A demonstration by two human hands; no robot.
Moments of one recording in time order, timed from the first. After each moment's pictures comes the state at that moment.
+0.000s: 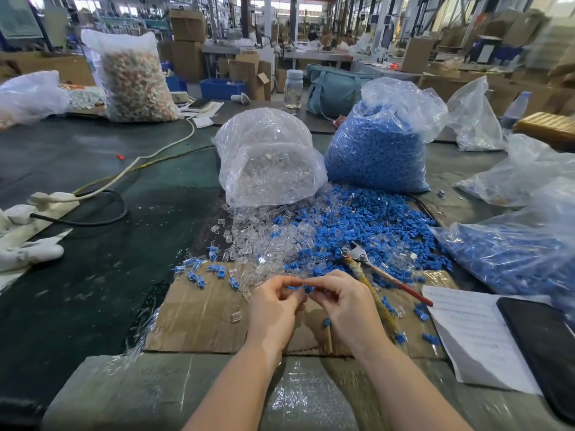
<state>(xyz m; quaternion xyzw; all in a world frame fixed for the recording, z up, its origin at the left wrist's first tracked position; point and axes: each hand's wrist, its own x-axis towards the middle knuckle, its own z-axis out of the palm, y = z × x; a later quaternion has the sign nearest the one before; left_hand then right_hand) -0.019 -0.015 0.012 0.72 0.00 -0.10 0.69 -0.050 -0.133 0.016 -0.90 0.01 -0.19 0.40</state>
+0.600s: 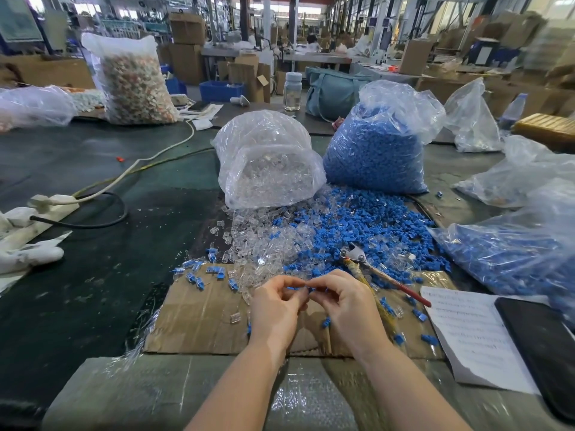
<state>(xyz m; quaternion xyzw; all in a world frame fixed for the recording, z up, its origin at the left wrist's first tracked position) -0.017 -0.021 0.009 0.71 0.01 -0.09 0.70 -0.052 -0.135 0.017 -0.90 -0.01 -0.21 0.38</state>
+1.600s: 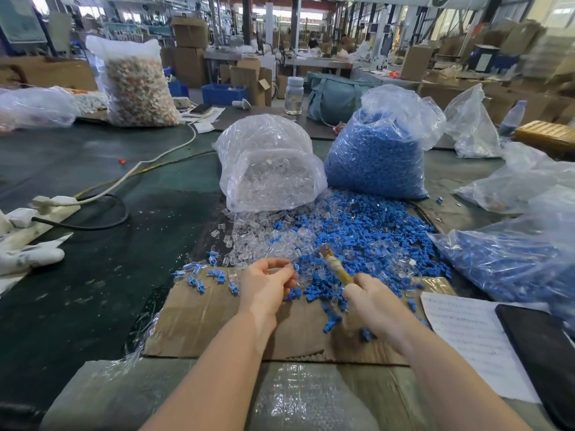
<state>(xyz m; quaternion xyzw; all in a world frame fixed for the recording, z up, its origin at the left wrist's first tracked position) 0.013 -0.012 0.037 0.66 0.07 -0.13 0.74 -0.048 -0.167 0.043 -0.91 0.19 0.05 0.37</state>
